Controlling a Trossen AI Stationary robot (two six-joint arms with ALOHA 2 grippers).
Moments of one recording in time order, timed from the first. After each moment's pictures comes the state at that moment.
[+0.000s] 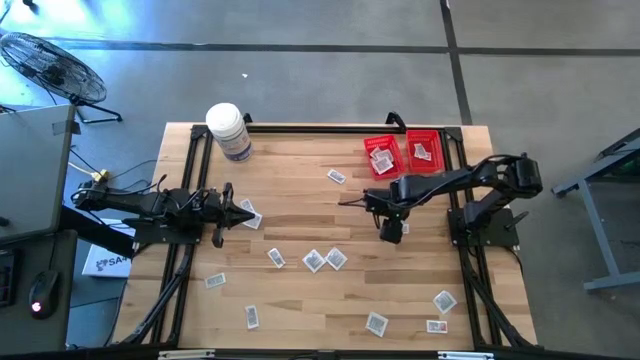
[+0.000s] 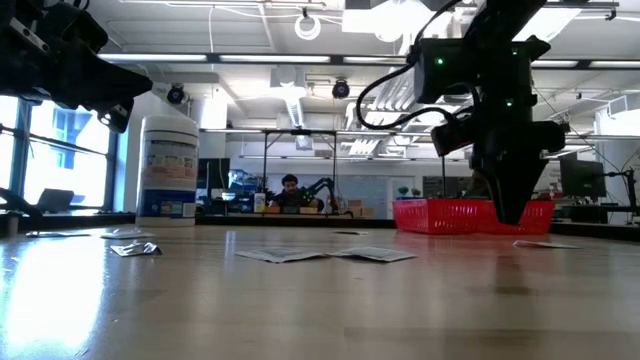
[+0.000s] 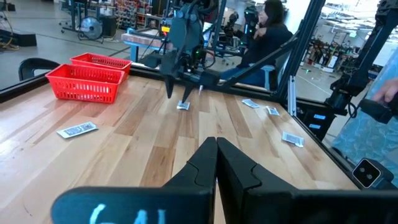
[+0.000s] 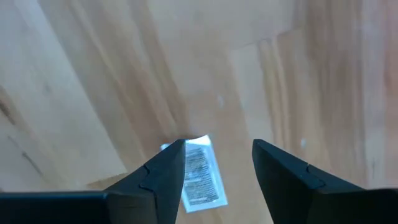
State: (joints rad) left arm -0.18 0.08 0.01 0.03 -0.15 -0.21; right arm -0.06 1.58 0.88 -0.84 0.02 0.25
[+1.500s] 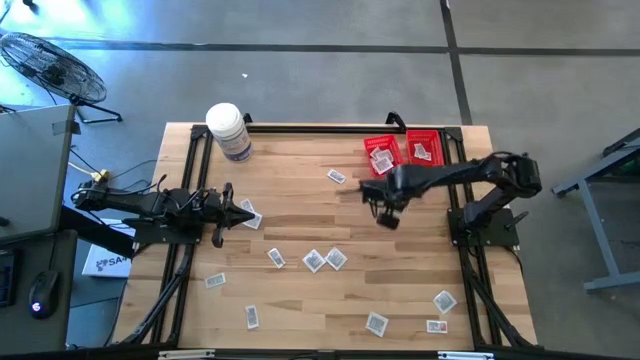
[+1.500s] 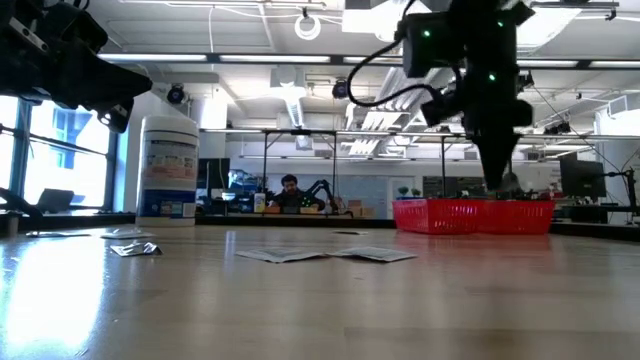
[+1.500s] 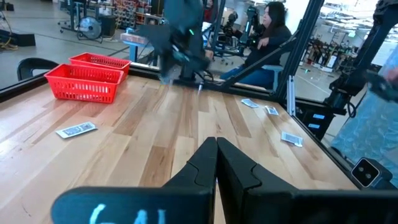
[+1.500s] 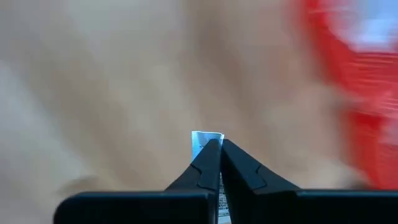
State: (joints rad) left arm -0.18 0.08 0.01 0.03 -0.15 -0.21; right arm -0.10 1.58 1.09 -1.13 0.24 0.36
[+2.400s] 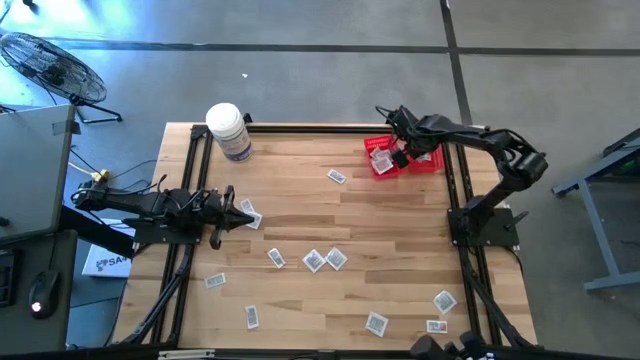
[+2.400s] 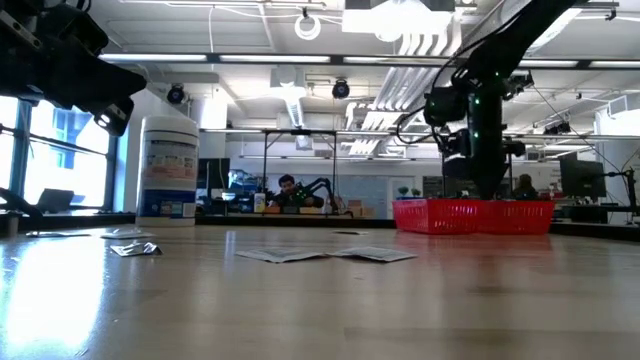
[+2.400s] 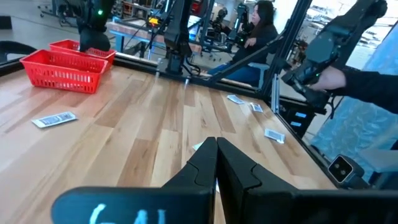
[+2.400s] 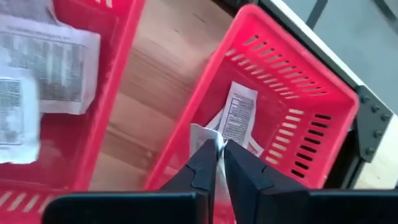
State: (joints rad) left arm -0.18 0.08 0.01 0.02 -0.09 -0.27; right arm -0.84 1.58 0.96 -0.75 0.38 0.14
